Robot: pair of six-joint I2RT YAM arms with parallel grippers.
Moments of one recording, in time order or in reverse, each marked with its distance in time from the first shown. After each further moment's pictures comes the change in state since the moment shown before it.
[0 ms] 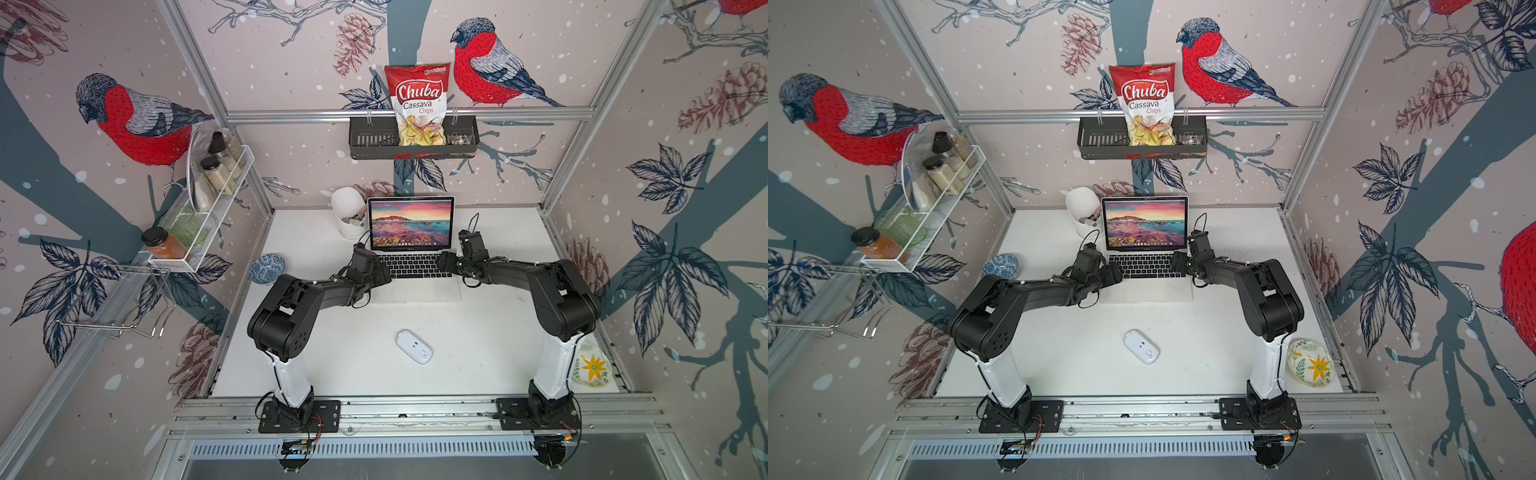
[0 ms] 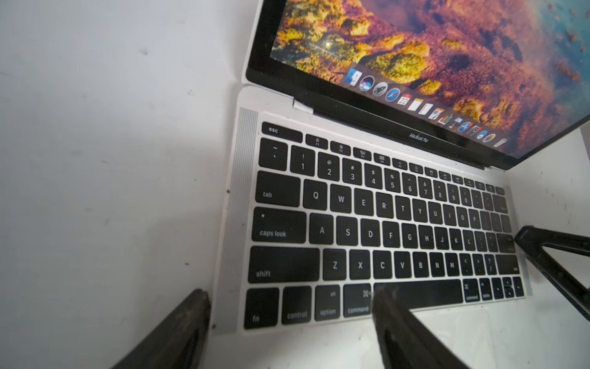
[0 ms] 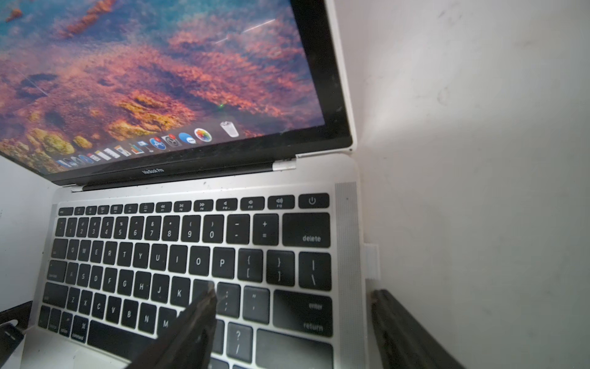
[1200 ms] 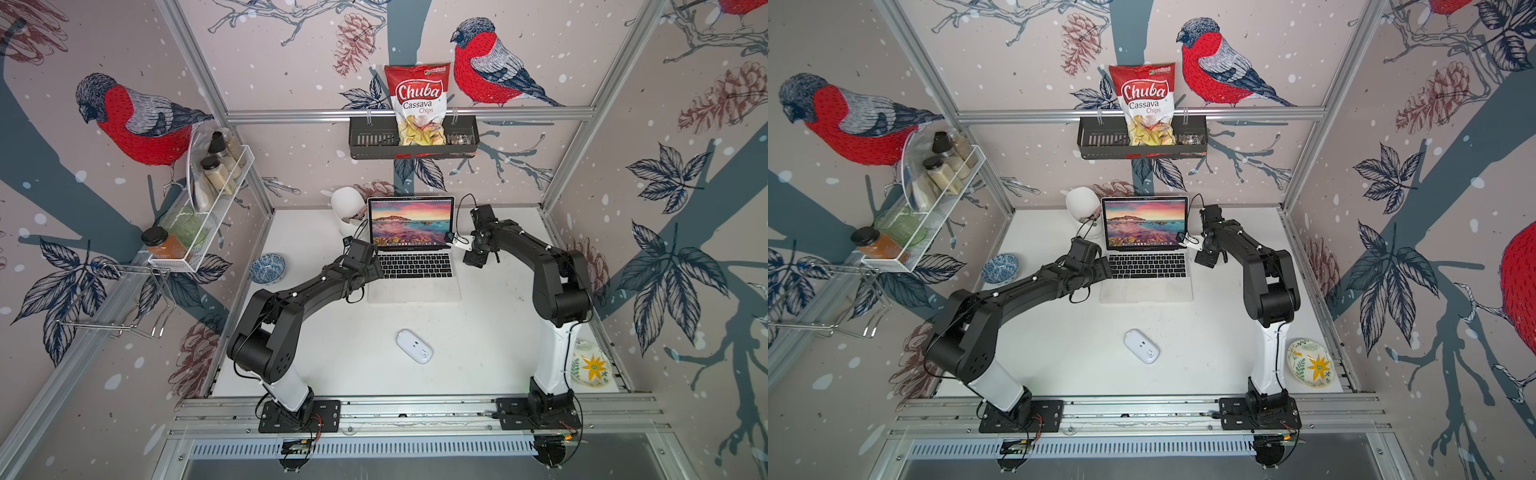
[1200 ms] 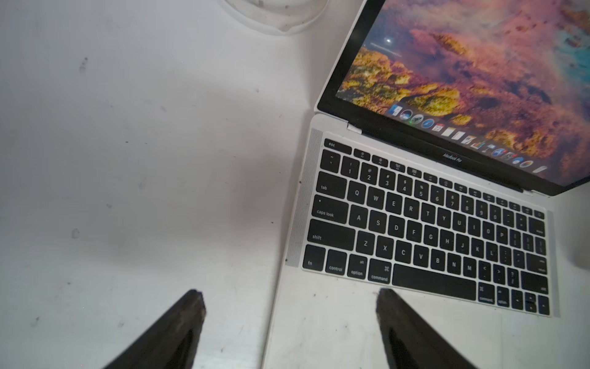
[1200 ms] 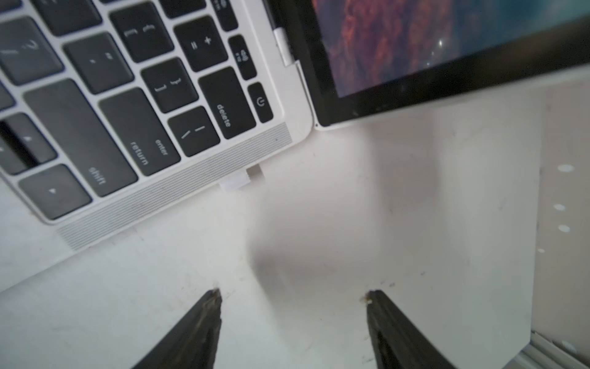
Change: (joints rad) left arm -0.005 -0.146 0.129 -0.426 -0.147 -0.038; right arm -0.130 0.162 0.528 -0.693 0.119 -1.551
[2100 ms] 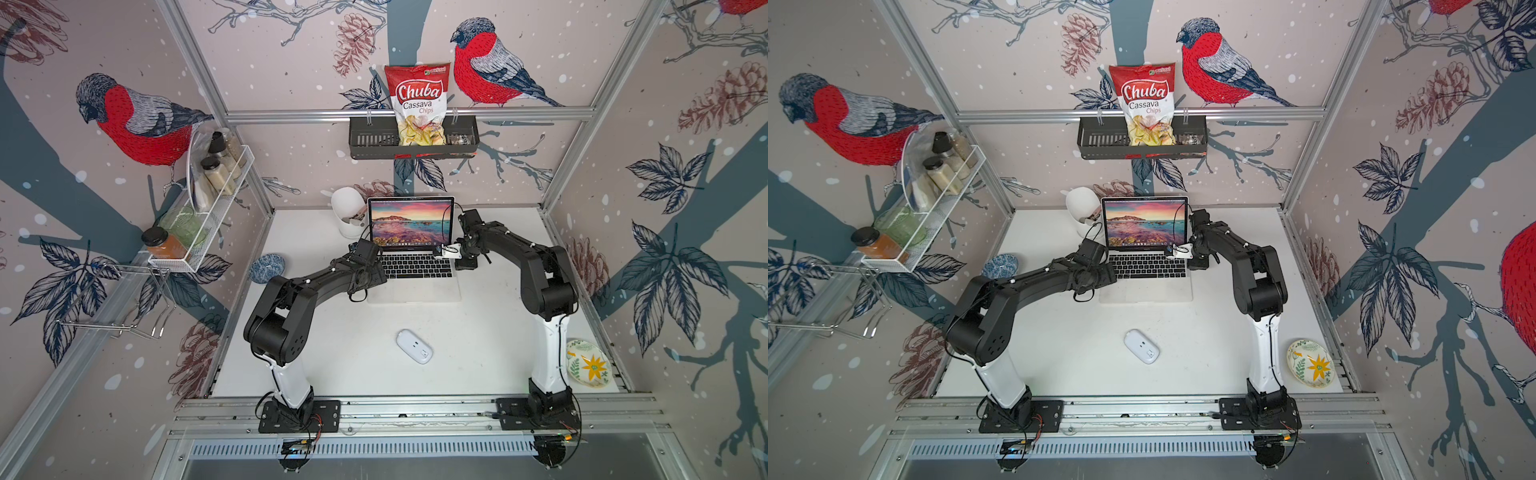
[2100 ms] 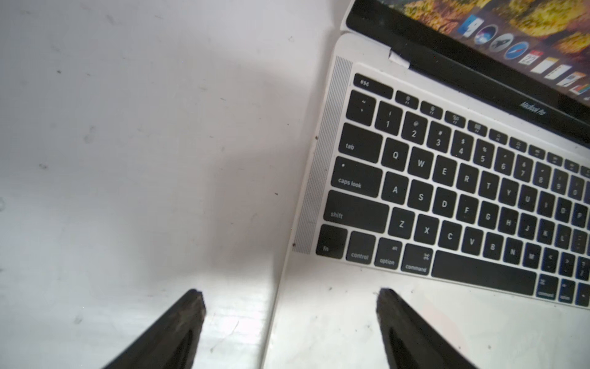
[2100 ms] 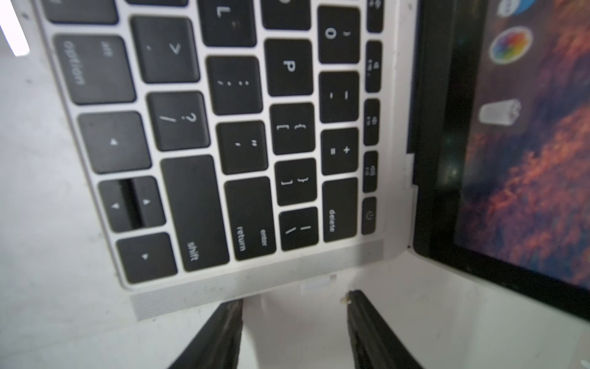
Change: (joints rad) left arm 0.000 0.112 0.071 -0.130 0.055 -0.020; right arm 0.057 0.079 0.035 -0.040 -0.130 -0.208
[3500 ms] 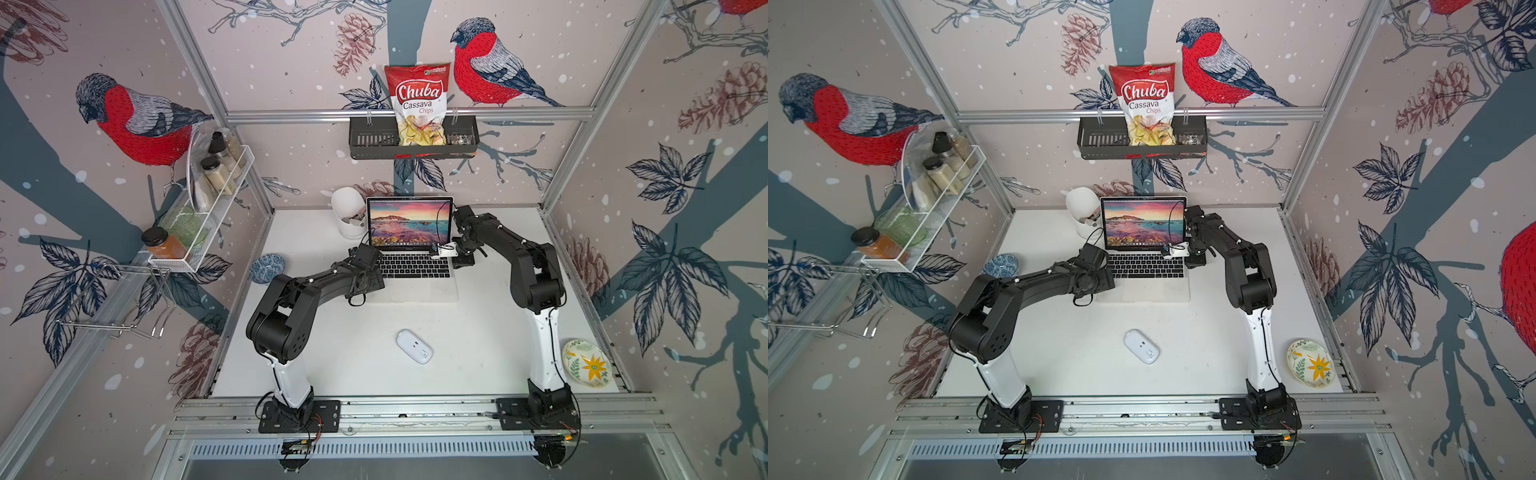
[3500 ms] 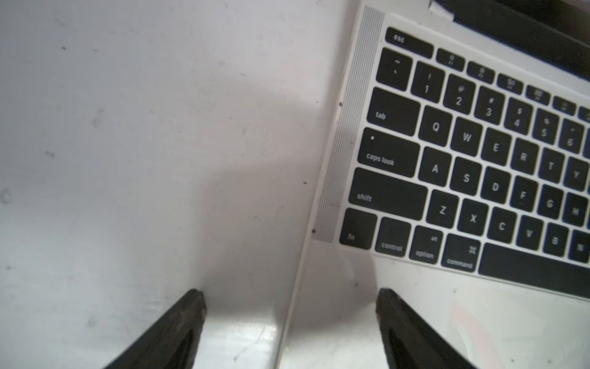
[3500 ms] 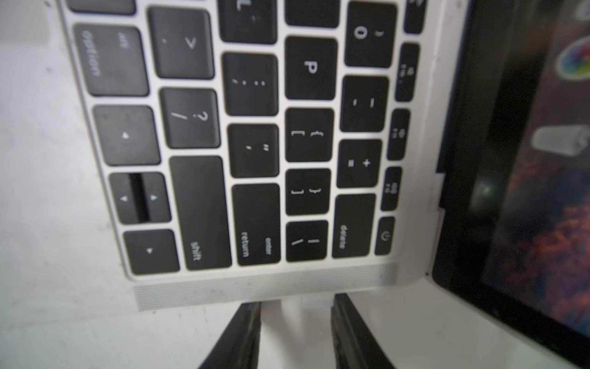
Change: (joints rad) left arm 0.000 0.027 -0.042 0.034 -0.018 0.024; right arm 0.019 0.147 0.202 -0.209 0.015 -0.031
